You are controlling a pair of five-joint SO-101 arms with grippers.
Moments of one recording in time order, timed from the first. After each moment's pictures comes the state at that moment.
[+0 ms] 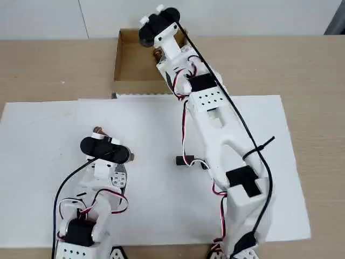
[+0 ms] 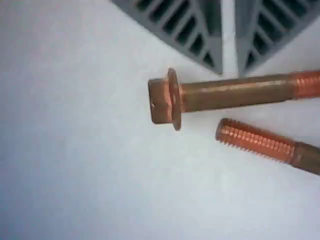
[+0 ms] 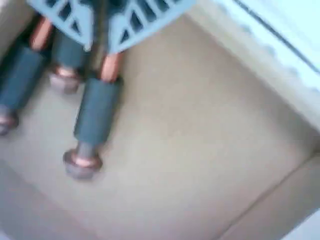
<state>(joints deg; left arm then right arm) 5.9 -103.8 94.5 59.8 -2.0 -21.4 18.4 -16.4 37.9 18.8</state>
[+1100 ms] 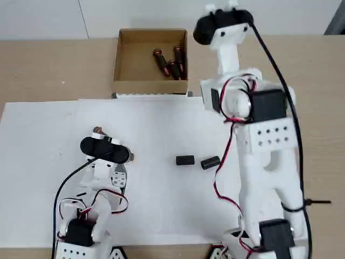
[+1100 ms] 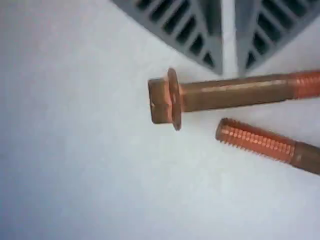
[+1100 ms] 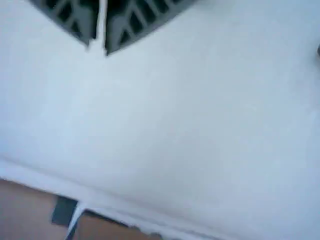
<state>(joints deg) 5.9 -103.8 94.5 59.8 -2.0 -14.0 -14.7 -16.4 87.9 1.9</state>
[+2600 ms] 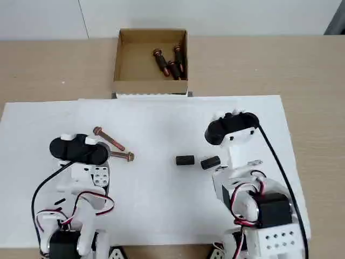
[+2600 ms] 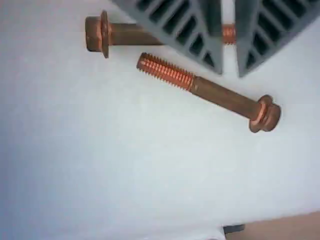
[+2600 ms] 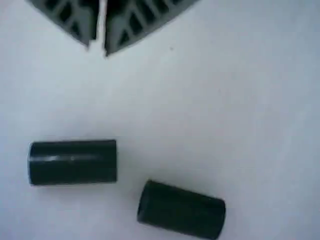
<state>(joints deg) -1.5 -103.8 76.6 68.0 -3.8 -13.0 -67.5 47.8 85.3 3.6</state>
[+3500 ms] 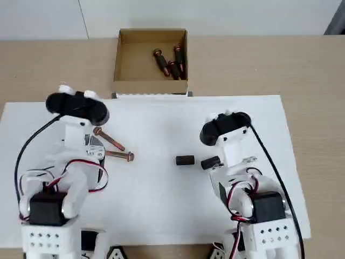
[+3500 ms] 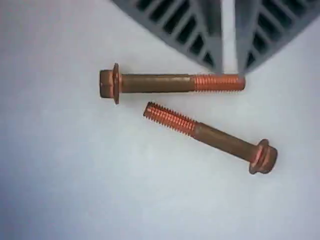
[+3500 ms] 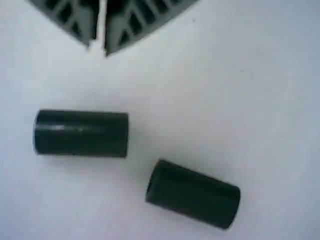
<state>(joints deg) -1.6 -63.3 41.6 79.3 -5.8 -12.9 -67.9 54.2 77.1 9.9</state>
